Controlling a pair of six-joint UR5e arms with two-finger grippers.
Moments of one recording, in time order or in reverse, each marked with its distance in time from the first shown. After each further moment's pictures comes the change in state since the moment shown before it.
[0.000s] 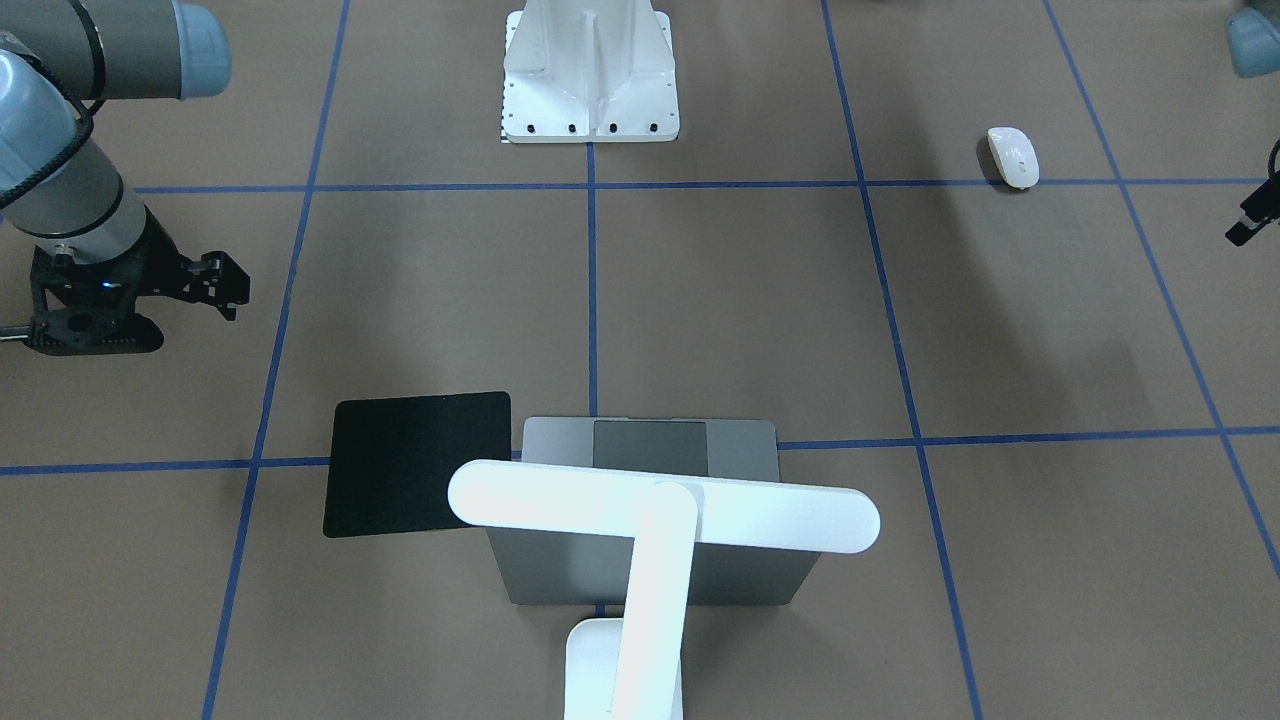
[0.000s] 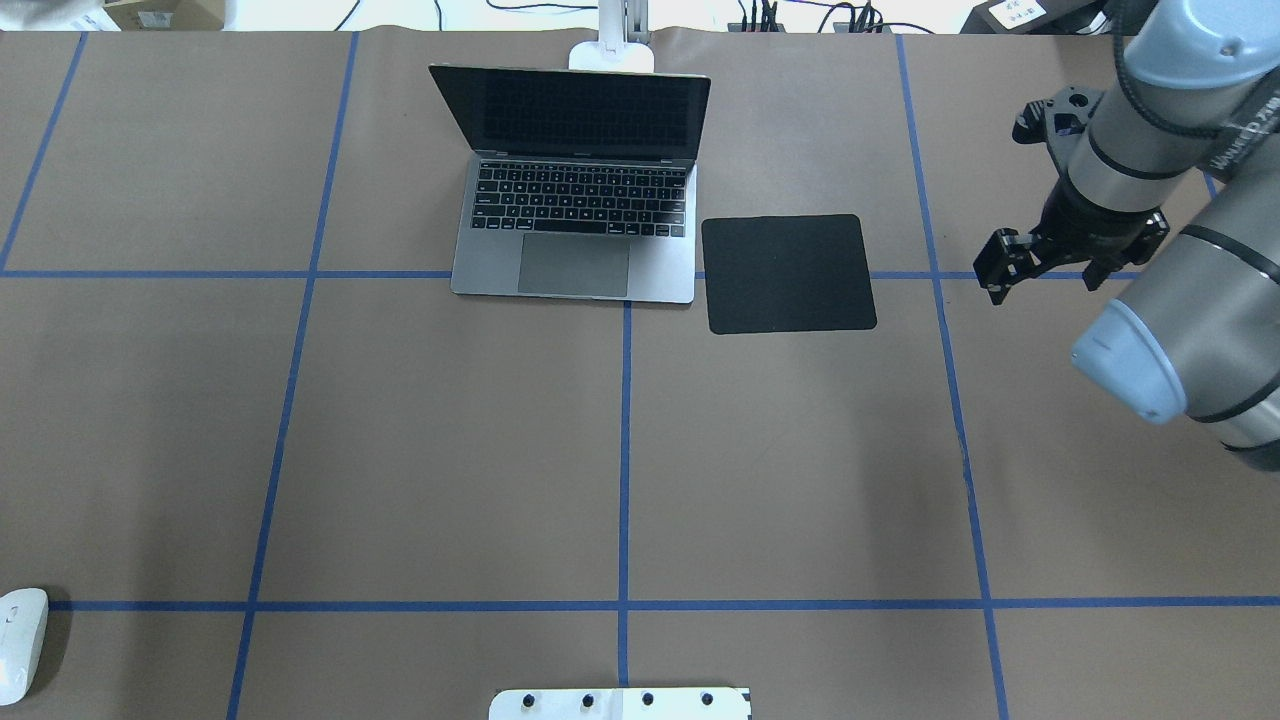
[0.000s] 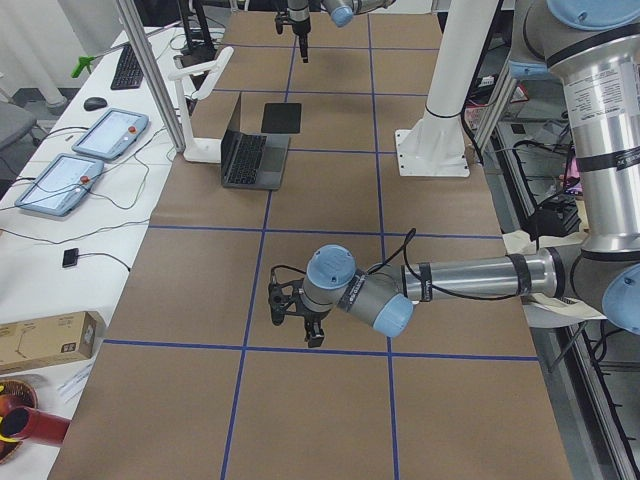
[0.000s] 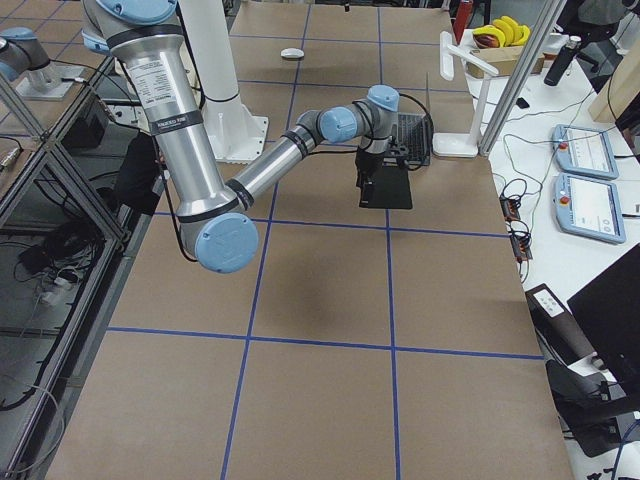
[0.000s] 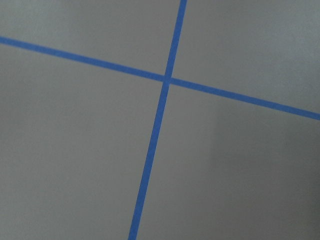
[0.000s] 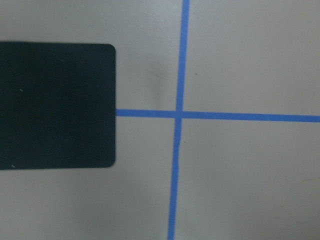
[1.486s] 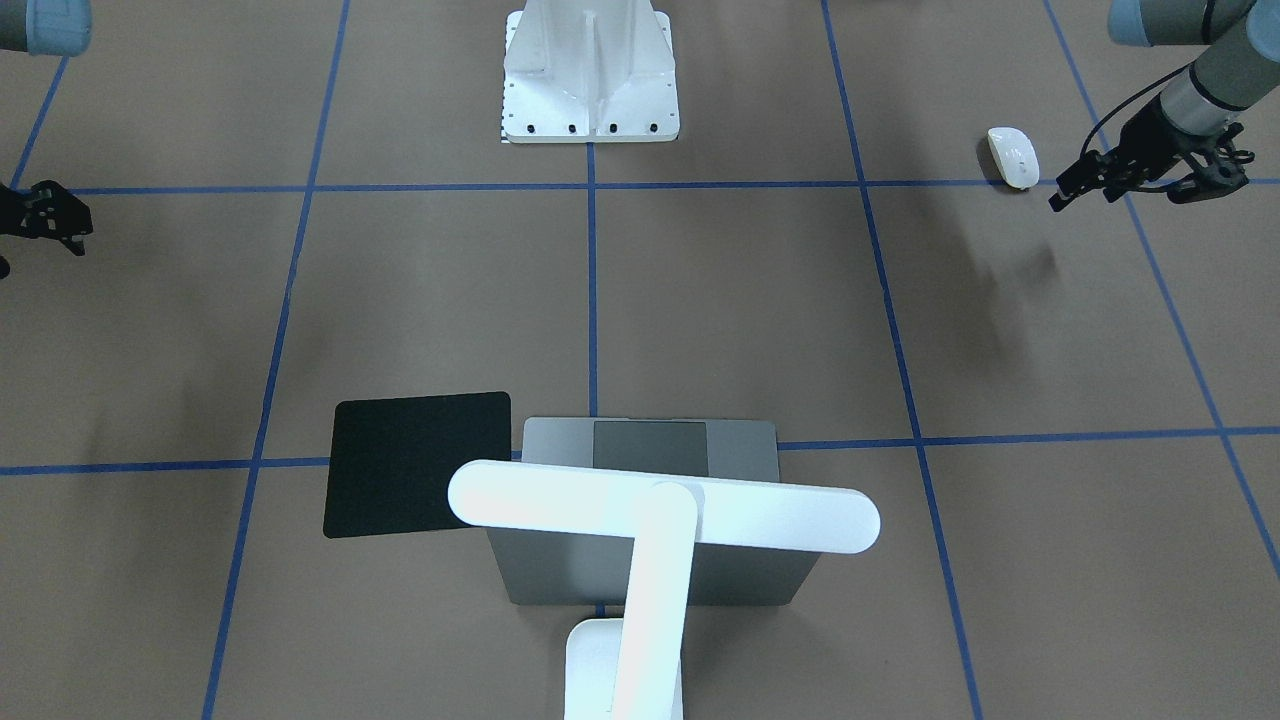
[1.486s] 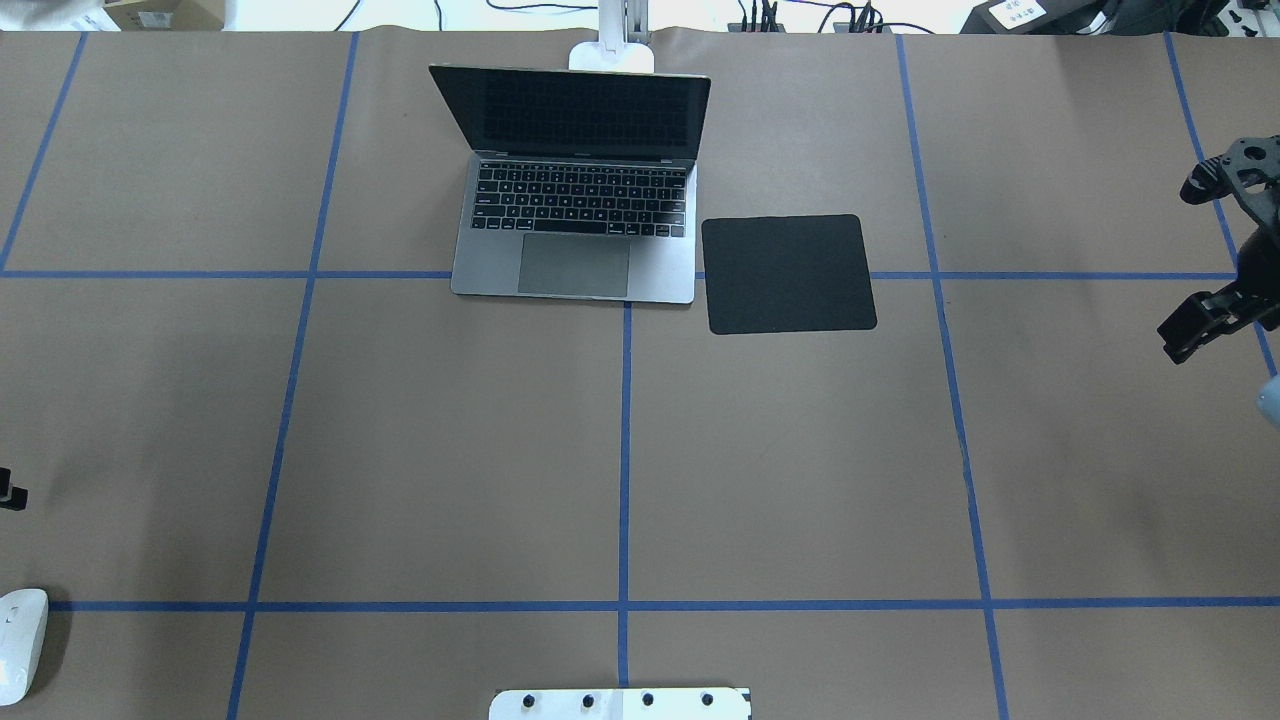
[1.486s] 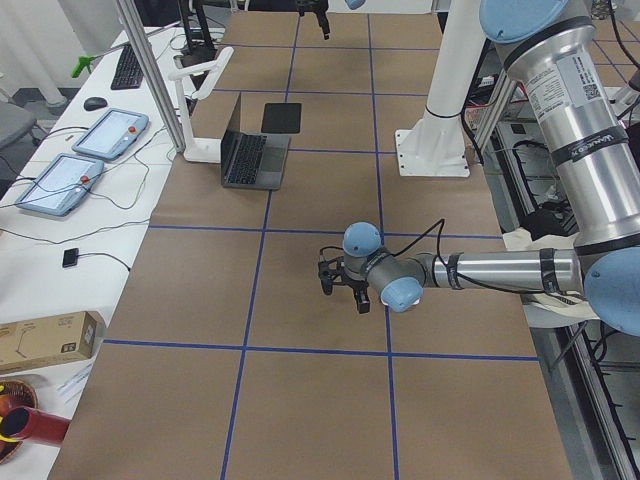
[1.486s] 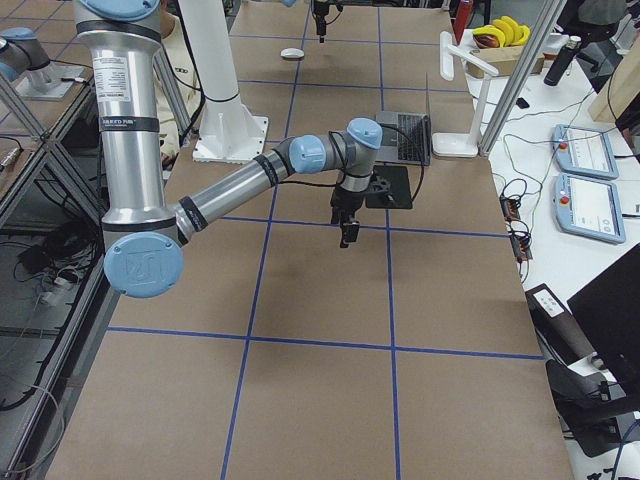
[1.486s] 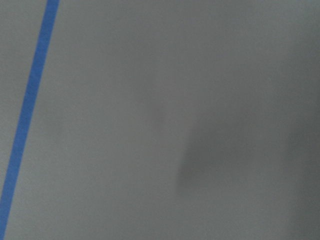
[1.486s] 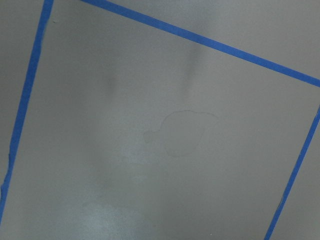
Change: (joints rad) left arm 0.503 0.088 -0.088 -0.128 0.110 -0.290; right arm 0.127 -0.249 0.103 -0.001 0.017 -0.378
